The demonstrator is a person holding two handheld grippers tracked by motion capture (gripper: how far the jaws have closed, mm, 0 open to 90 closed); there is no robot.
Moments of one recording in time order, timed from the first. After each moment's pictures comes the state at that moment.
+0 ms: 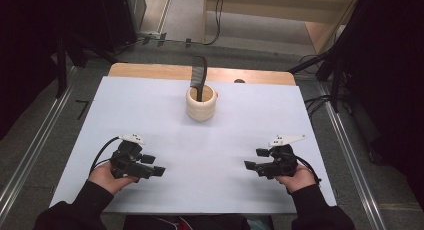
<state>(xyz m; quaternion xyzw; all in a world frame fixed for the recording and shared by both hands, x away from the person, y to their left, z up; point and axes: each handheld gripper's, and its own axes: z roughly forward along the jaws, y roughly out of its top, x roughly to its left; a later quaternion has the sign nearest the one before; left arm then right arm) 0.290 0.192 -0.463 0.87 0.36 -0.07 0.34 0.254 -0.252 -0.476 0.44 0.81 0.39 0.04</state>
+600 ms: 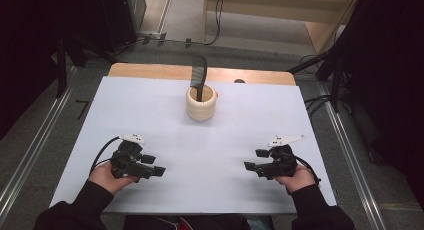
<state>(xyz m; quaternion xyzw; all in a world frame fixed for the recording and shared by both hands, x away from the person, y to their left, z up) 0.291 0.192 -0.464 0.87 0.36 -0.08 0.34 0.255 -0.251 -0.478 0.43 0.81 0.39 0.04</state>
